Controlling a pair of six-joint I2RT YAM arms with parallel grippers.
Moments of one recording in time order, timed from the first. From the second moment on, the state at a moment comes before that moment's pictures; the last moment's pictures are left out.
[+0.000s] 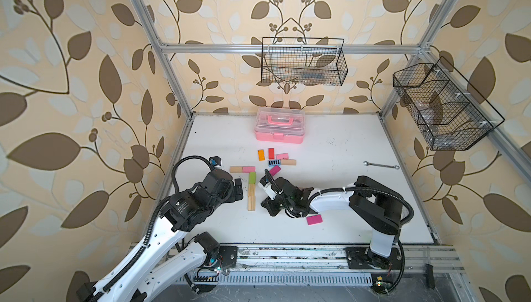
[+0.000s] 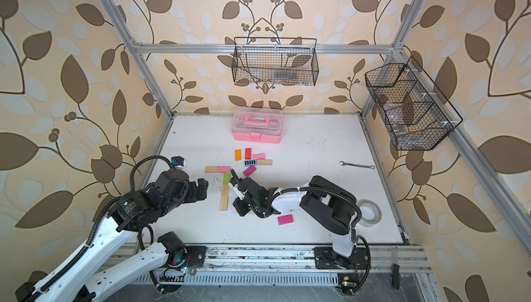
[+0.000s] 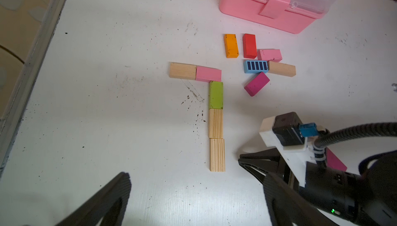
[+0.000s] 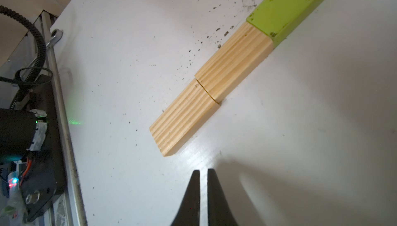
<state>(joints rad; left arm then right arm) -0.63 0.72 0.91 -1.08 -0.34 -0.64 1.03 1.89 0.94 0.18 -0.14 0.40</state>
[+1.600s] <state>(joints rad) -0.63 0.72 0.90 -1.04 -0.34 -0.62 1.03 1.99 1.01 0.21 -0.16 0.41</state>
